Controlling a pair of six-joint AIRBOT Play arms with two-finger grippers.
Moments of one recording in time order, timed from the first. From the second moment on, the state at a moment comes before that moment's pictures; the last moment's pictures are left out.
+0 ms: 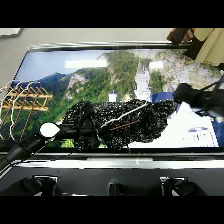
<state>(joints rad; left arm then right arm) -0.60 -1.06 0.72 0.43 -0.66 -0.34 0.23 -0.84 1.33 -1.71 1.39 2.20</state>
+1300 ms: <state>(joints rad) -0.60 -1.06 0.72 0.43 -0.66 -0.34 -0.03 -1.27 1.33 -1.03 1.46 0.33</state>
